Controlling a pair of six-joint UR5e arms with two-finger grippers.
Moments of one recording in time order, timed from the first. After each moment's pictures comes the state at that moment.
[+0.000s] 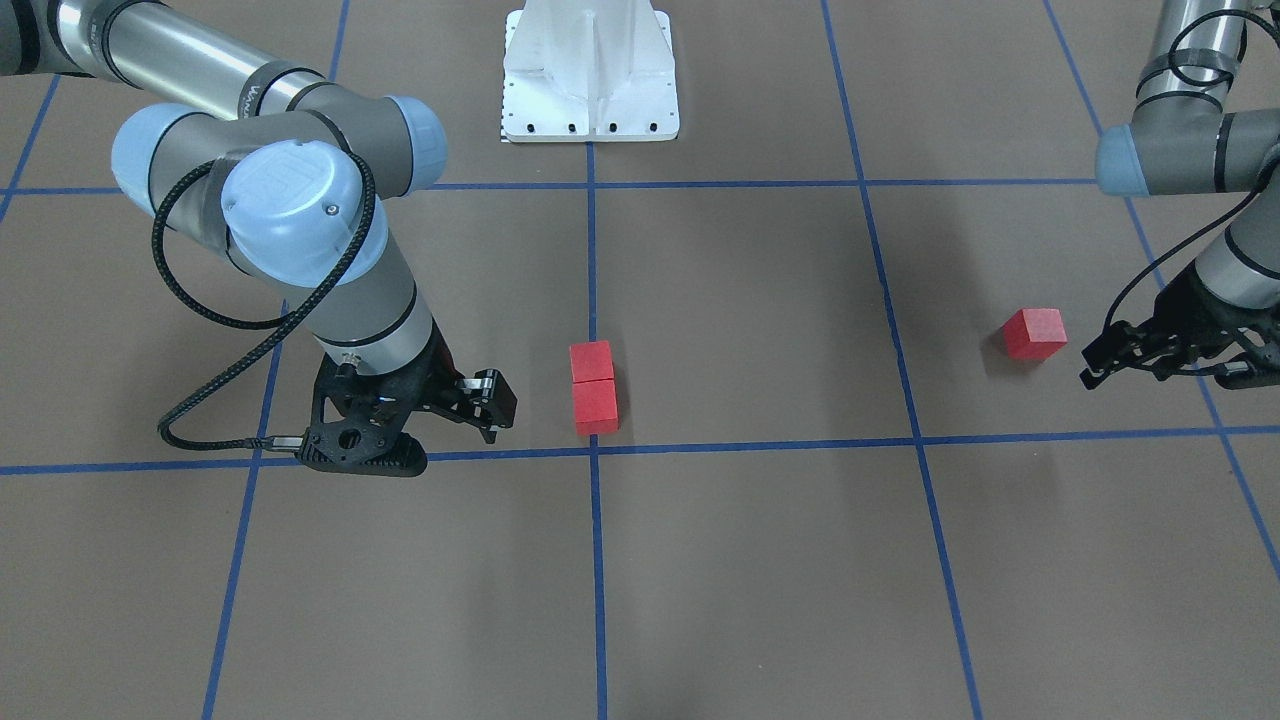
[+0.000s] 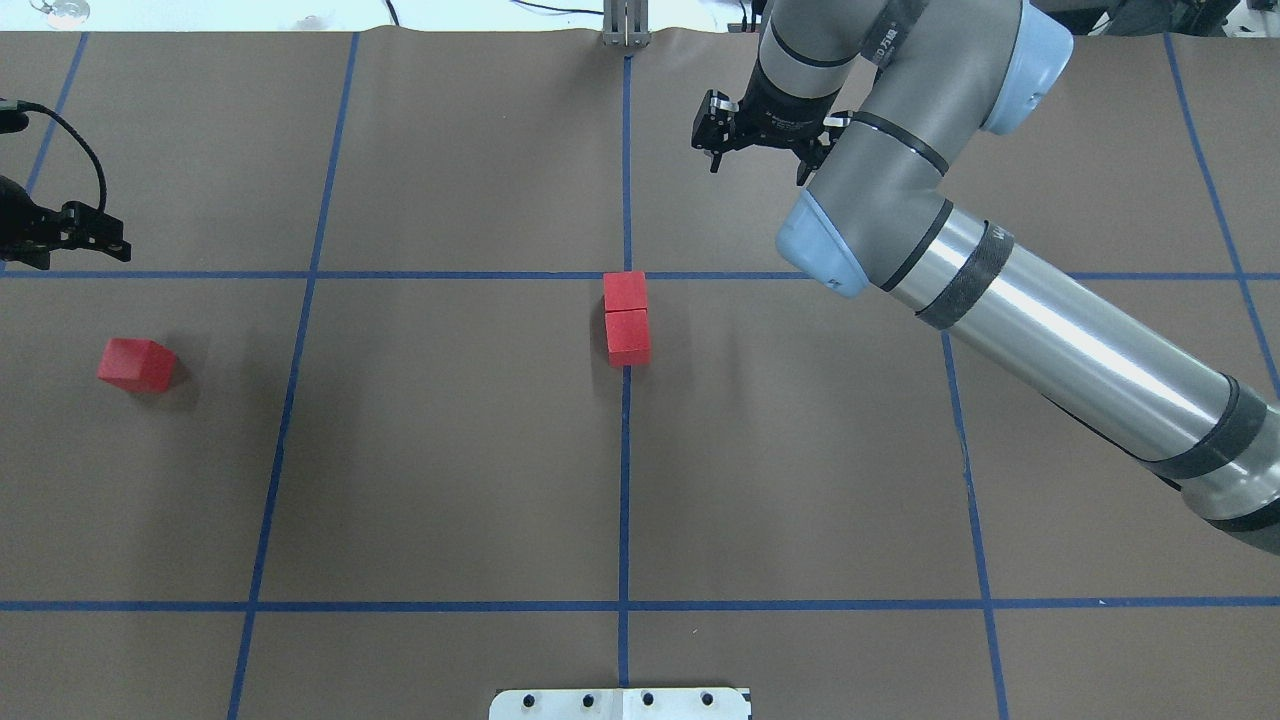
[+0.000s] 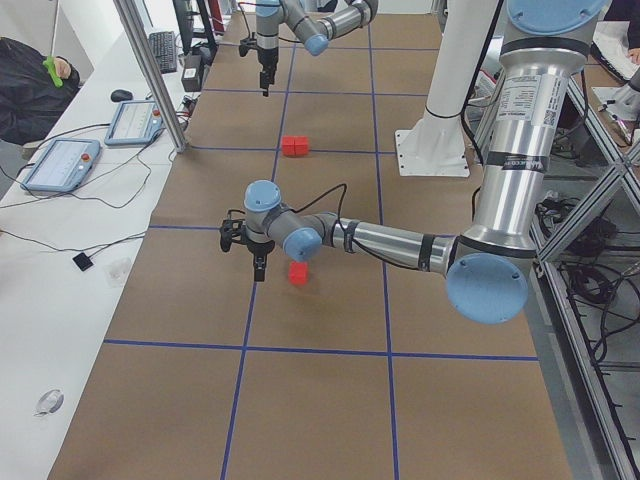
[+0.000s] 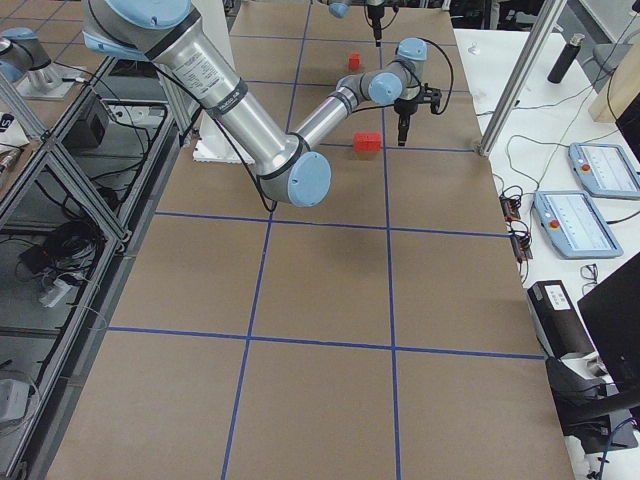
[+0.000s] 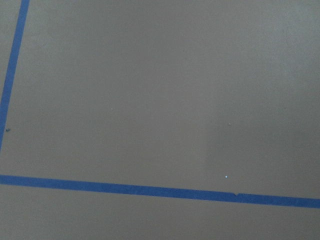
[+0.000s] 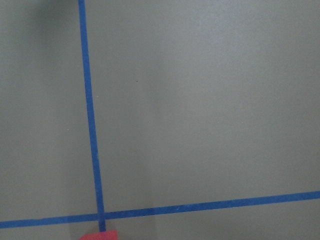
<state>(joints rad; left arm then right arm) -1.13 -1.70 -1.55 -2.05 -2.21 -0.81 0.85 -0.74 1.43 -1.57 2.08 1.08</state>
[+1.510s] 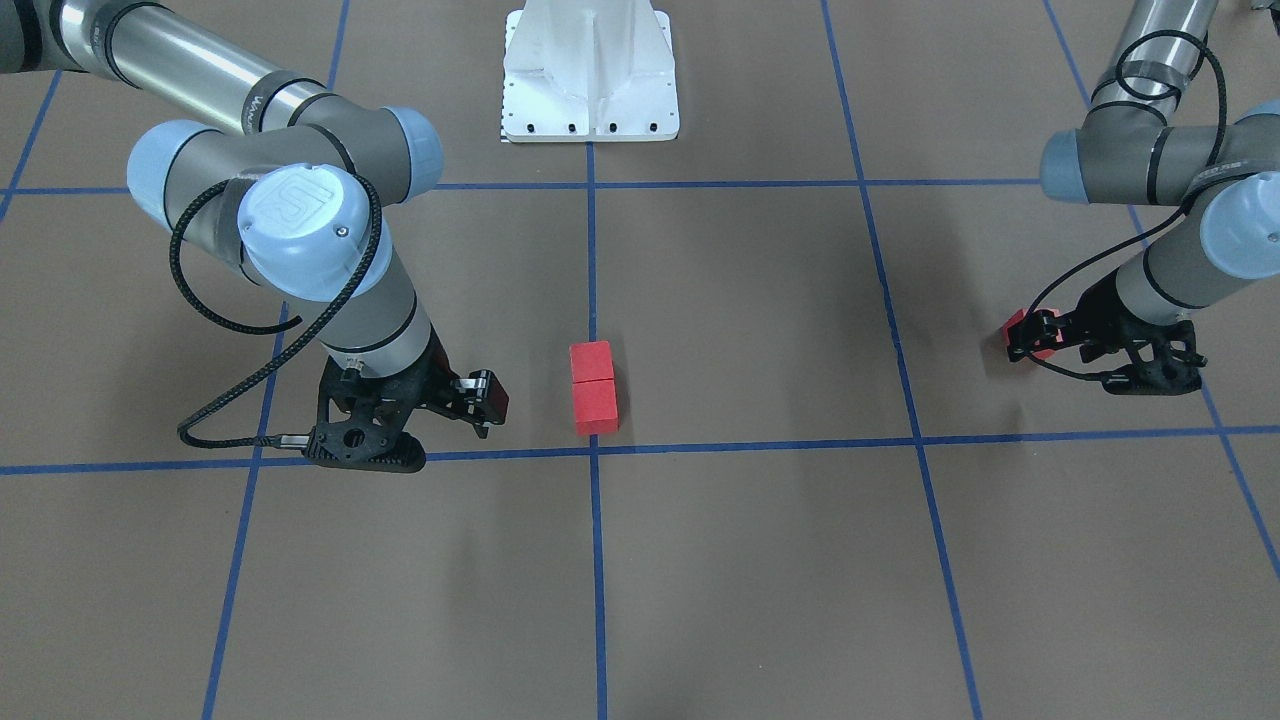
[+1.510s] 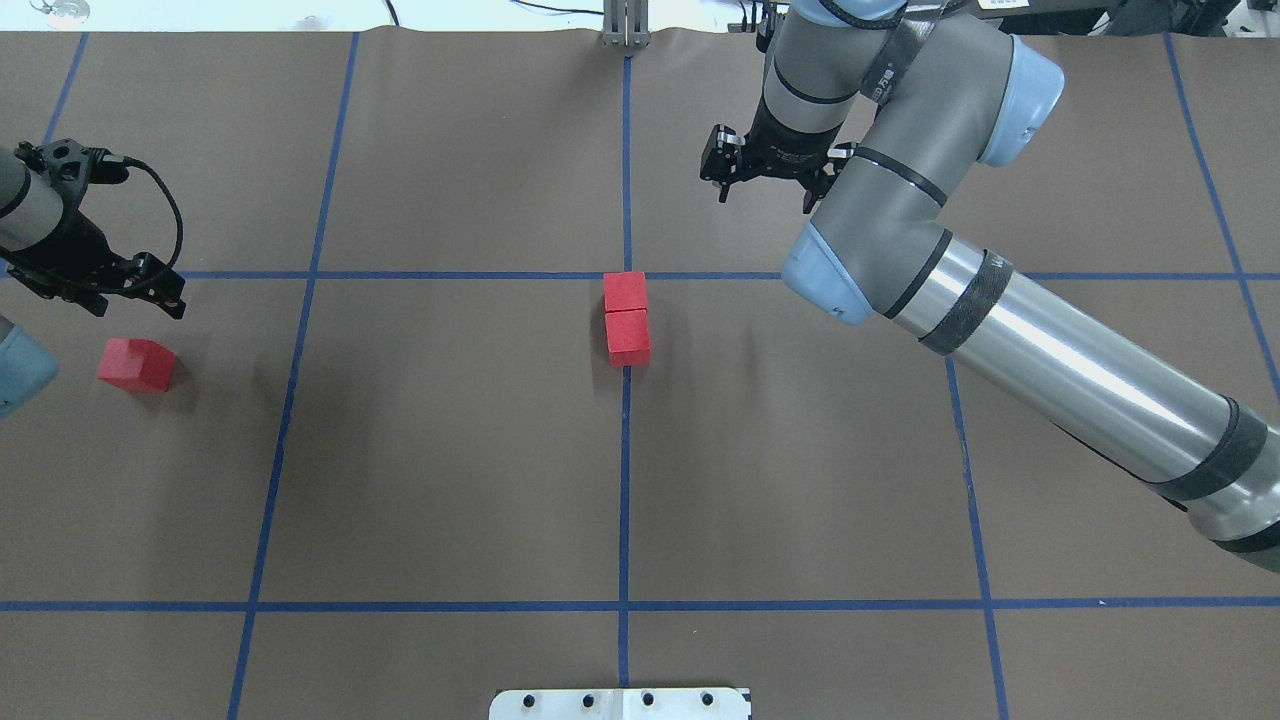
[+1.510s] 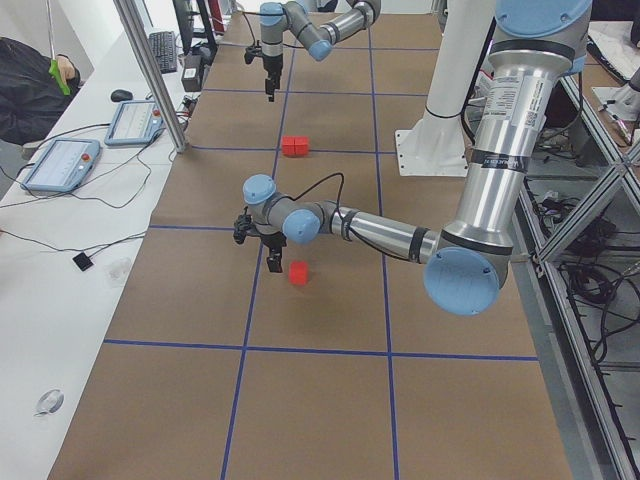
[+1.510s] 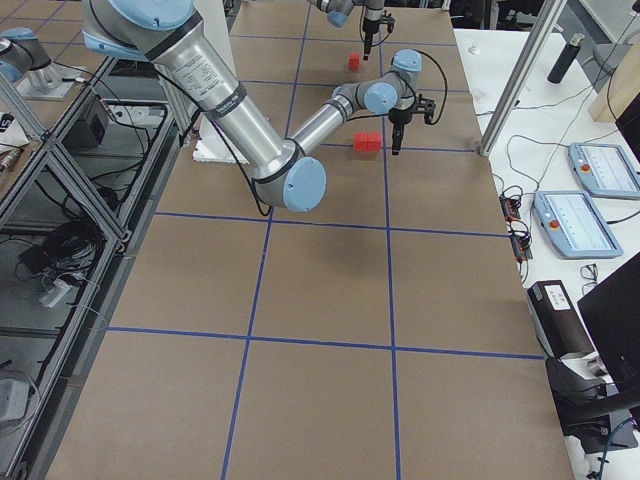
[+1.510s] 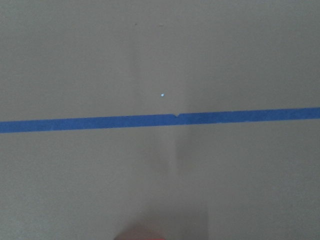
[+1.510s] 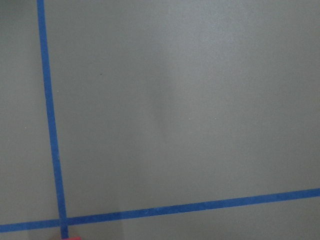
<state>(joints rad) -1.04 -1.75 -1.56 -1.82 -2.27 -0.62 0.82 -0.77 1.43 -1.57 2.07 1.09</state>
